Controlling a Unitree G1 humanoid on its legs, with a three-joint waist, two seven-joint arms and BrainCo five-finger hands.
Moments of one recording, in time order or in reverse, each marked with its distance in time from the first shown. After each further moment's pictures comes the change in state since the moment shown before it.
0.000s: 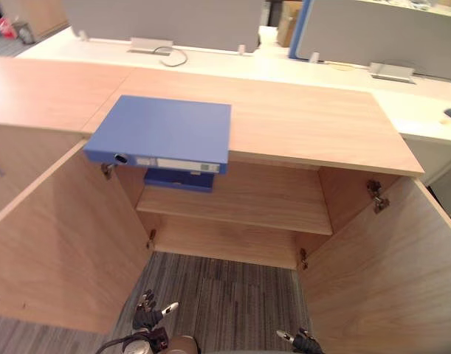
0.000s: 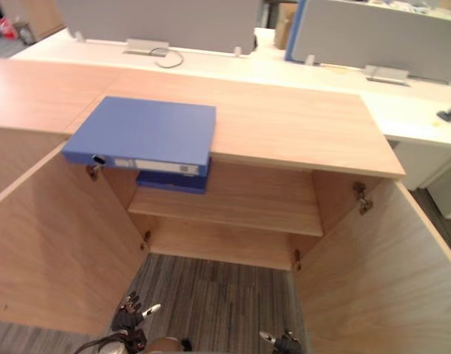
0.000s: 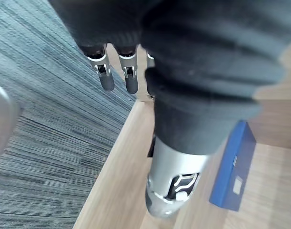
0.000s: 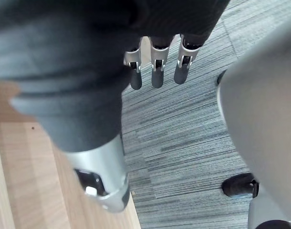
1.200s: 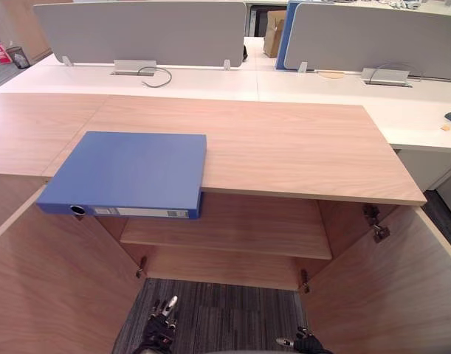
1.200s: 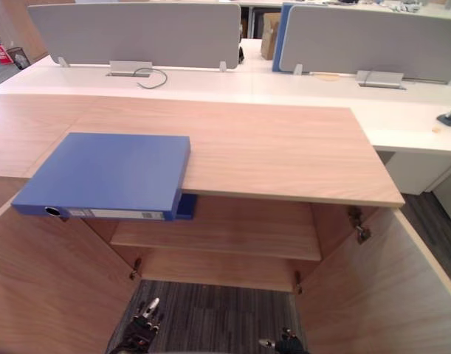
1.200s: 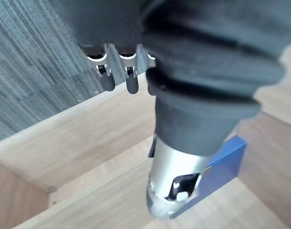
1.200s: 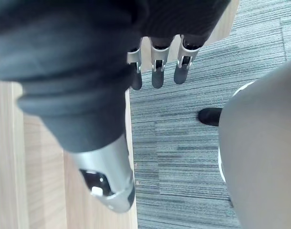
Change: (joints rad) left arm 0.026 0.009 -0.093 0.060 -0.792 -0.035 -0.024; right arm -0.037 -0.060 0.137 0.064 -0.096 -0.005 0.026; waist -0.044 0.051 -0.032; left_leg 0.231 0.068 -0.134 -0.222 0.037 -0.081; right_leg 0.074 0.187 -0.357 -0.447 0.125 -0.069
